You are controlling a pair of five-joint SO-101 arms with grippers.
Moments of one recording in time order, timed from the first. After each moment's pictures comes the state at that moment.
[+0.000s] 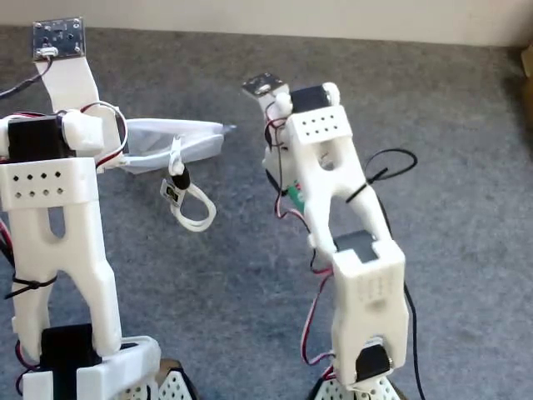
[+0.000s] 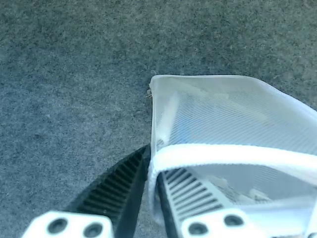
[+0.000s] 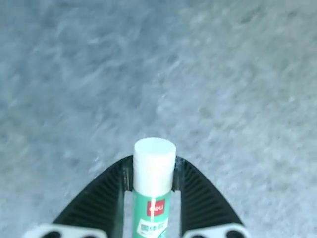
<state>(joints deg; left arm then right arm) -12.8 -9.6 -9.9 91.4 10.3 -22.1 29.6 -36.1 100.0 21.2</state>
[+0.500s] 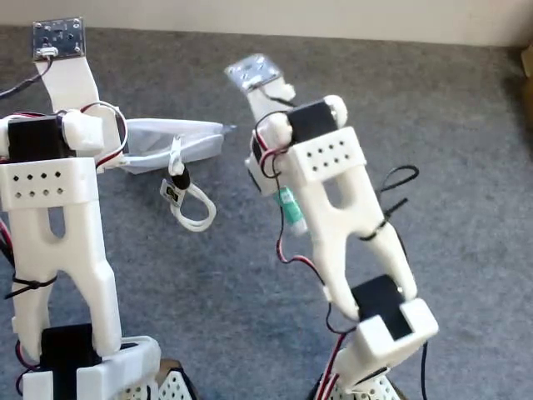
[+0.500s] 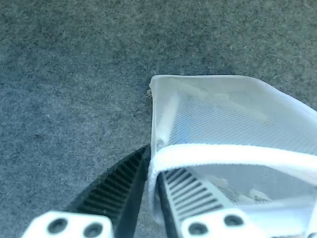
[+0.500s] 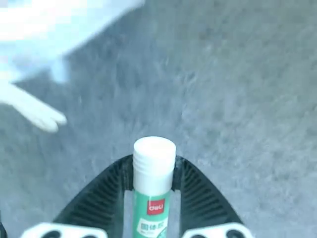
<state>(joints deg) -12.8 -9.6 -9.9 91.4 10.3 -28.1 4.8 -22.2 95.8 10.7</state>
